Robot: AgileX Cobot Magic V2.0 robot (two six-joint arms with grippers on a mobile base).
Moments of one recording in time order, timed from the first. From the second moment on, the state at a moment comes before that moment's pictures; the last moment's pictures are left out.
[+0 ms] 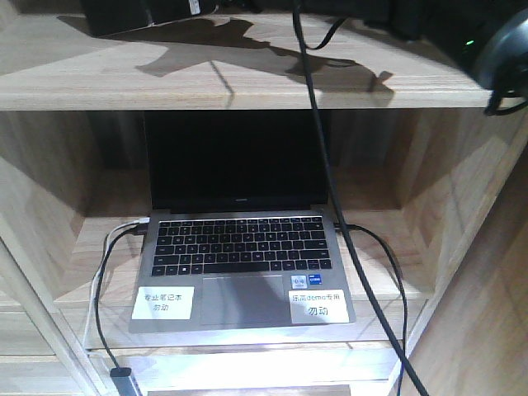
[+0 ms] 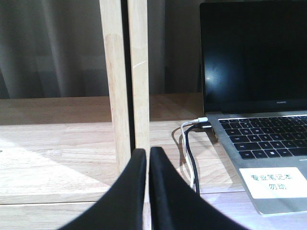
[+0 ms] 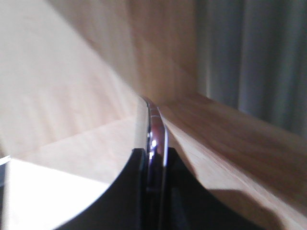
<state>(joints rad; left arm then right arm) 0.02 -0.02 0.03 -0.13 0.22 0.14 0.41 1.94 -1.99 1.29 0.69 -1.09</state>
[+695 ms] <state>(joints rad) 0.02 -0.02 0.03 -0.13 0.22 0.14 0.41 1.96 -2.00 1.23 0.65 -1.07</state>
